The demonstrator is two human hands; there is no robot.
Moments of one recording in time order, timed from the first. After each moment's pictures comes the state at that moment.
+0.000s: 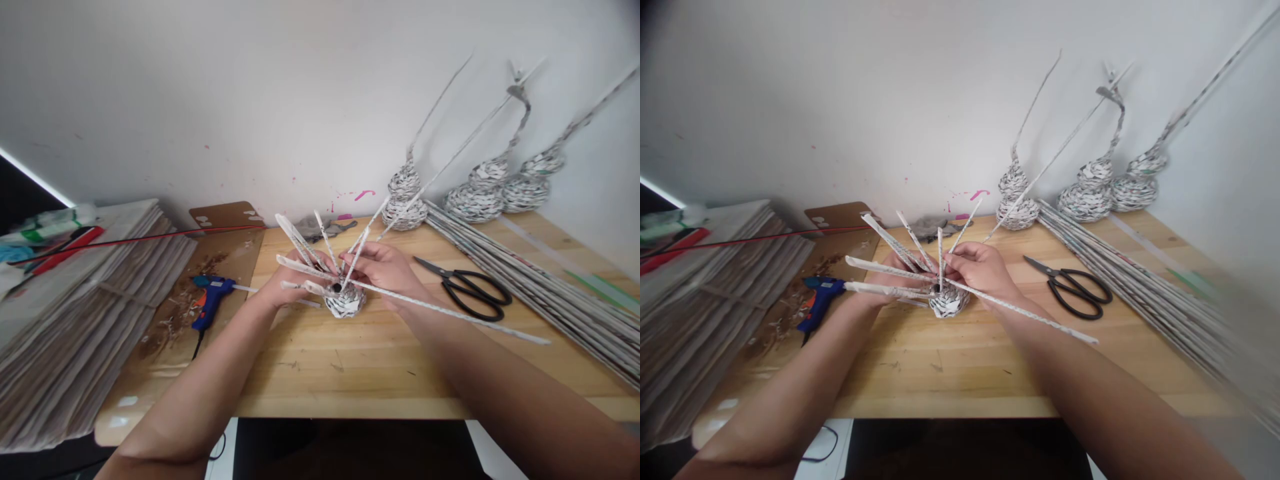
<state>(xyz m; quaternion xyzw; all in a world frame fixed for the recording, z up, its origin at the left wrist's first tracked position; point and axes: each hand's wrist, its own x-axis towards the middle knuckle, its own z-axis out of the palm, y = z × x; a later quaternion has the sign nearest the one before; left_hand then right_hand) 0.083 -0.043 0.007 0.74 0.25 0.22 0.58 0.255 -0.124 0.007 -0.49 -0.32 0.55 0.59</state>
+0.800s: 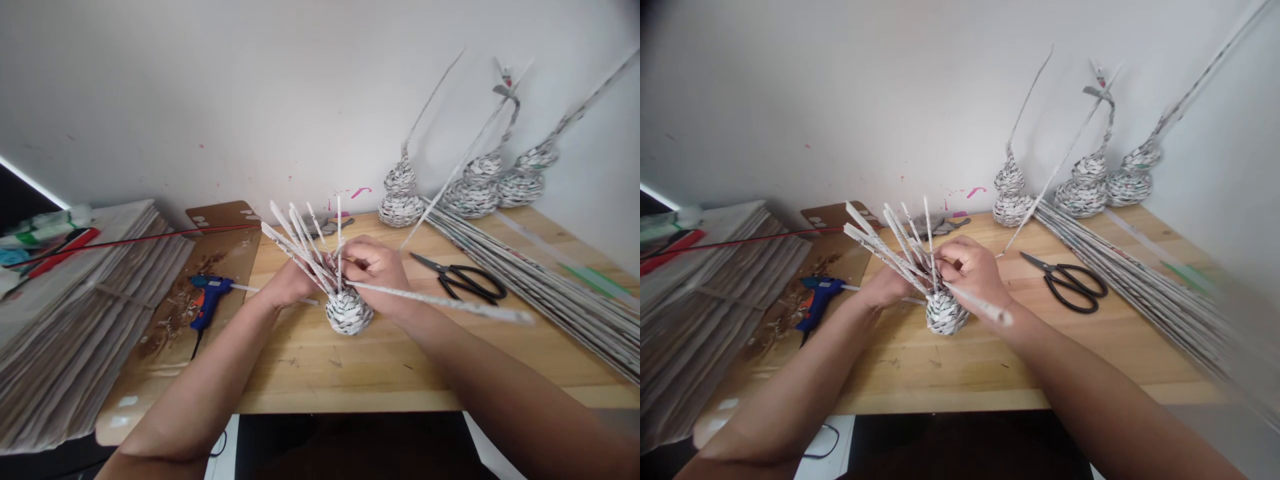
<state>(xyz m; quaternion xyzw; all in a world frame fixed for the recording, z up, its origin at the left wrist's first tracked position) 0.092 -0.053 0.016 0.81 0.23 0.19 0.51 0.250 -0.137 0.011 -0.52 -0.60 0.20 0.57</state>
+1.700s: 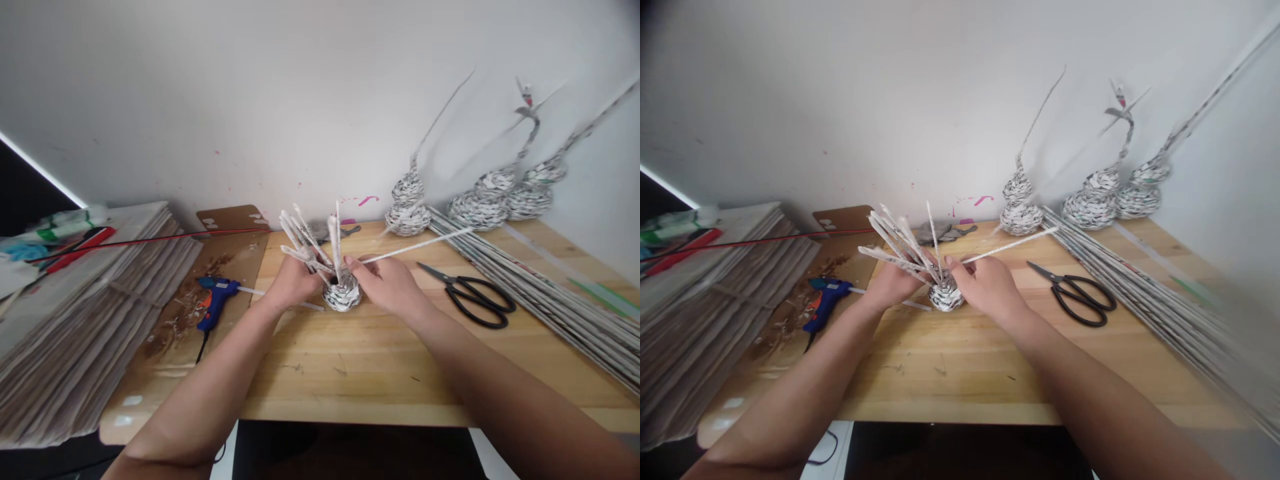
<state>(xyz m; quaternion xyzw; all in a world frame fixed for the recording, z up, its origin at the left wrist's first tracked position) 0.086 -0.050 0.017 0.83 0.30 0.33 0.35 0.263 -0.132 0.013 -0.68 -0.62 0.21 0.34</state>
